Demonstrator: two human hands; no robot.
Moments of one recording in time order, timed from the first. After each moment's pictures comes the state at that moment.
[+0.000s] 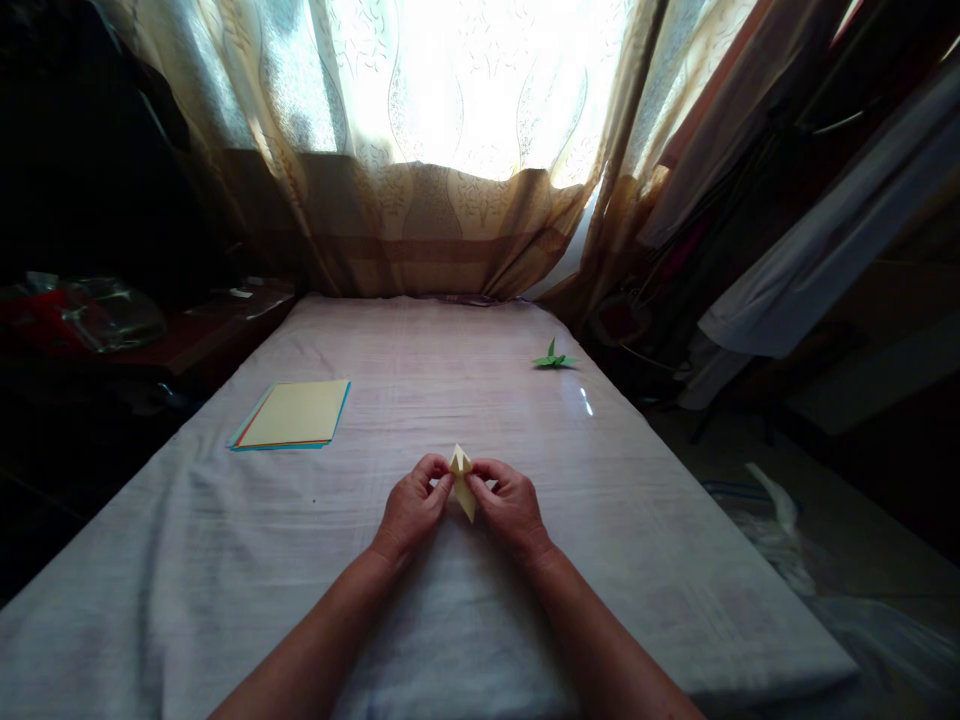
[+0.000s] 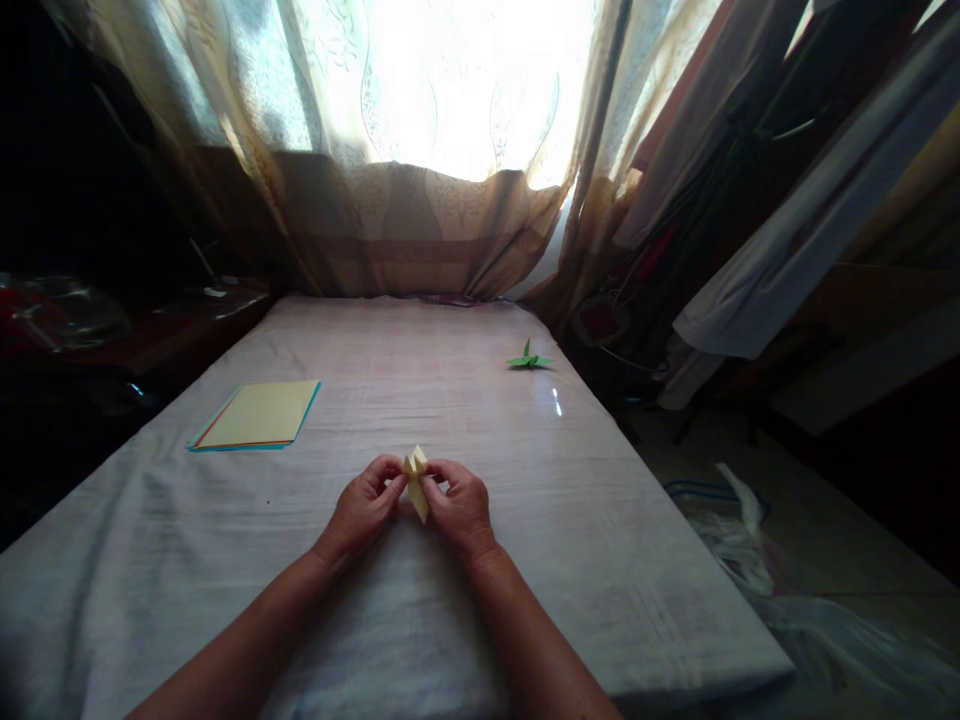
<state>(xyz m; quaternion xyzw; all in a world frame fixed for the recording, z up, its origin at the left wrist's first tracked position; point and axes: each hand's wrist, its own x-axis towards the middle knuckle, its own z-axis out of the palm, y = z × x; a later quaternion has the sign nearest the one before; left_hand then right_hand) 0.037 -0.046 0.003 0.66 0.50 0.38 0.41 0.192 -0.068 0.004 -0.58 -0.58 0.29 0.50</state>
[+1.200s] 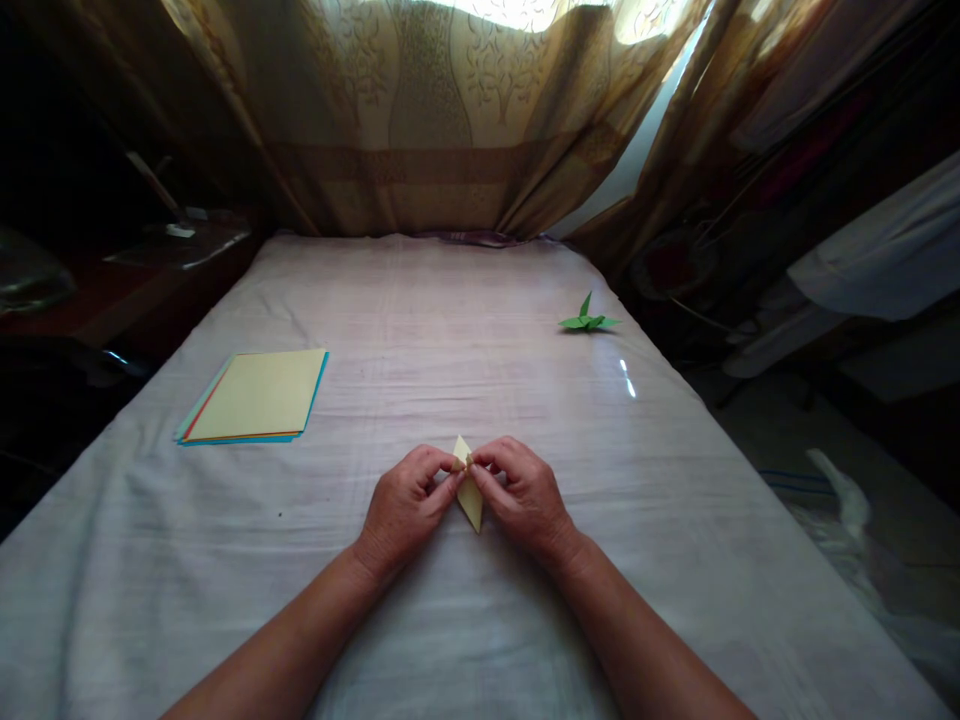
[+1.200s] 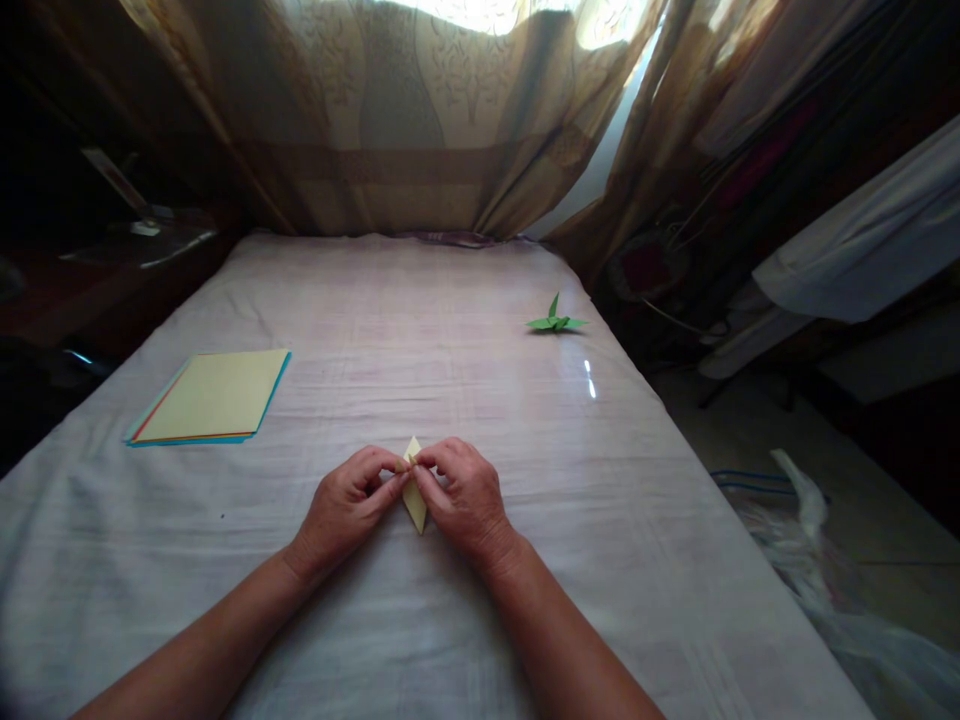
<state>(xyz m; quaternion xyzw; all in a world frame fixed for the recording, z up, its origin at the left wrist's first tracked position) 0.036 -0.022 0.005 0.74 0.49 0.32 0.32 0.212 -0.036 0.007 -0.52 -0.71 0.20 0.43</state>
